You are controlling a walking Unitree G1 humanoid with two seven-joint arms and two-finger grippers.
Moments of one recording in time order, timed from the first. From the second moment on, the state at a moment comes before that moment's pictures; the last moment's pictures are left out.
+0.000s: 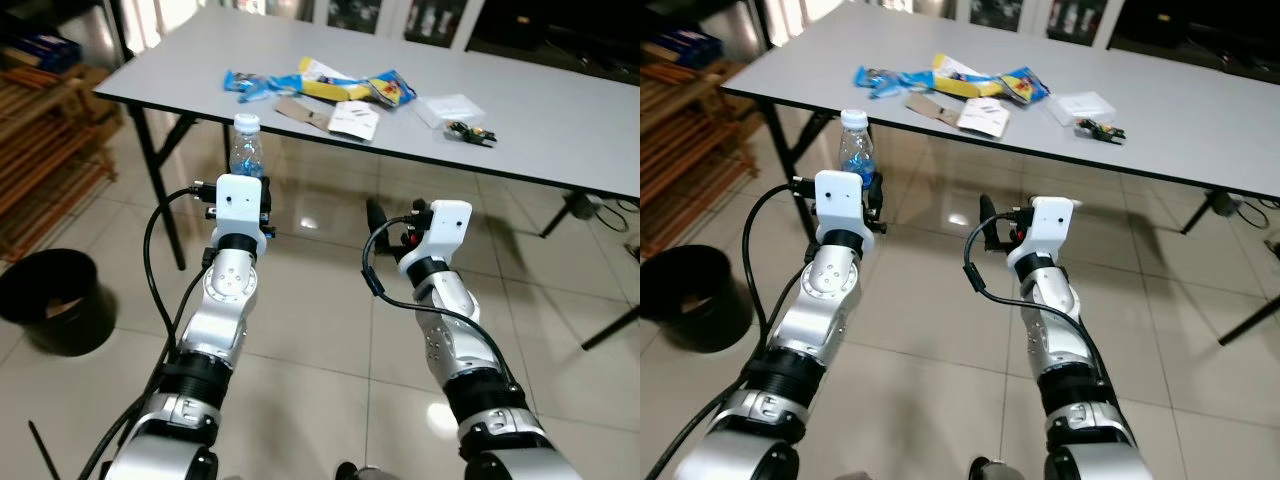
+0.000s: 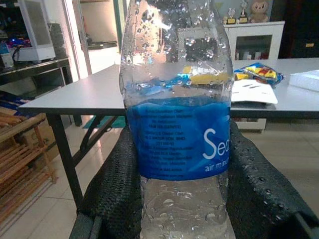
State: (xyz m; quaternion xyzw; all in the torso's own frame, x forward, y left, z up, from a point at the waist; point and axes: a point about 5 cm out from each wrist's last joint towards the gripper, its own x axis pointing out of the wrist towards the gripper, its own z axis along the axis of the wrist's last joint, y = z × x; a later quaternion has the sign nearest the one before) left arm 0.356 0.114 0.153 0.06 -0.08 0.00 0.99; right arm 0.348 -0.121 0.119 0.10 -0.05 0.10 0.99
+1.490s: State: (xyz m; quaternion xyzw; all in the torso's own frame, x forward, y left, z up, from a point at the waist) left arm 0.353 0.139 0.132 0.04 -0.04 0.04 1.00; right arm 0.341 -0.123 0.095 0.08 0.00 0.12 0.99
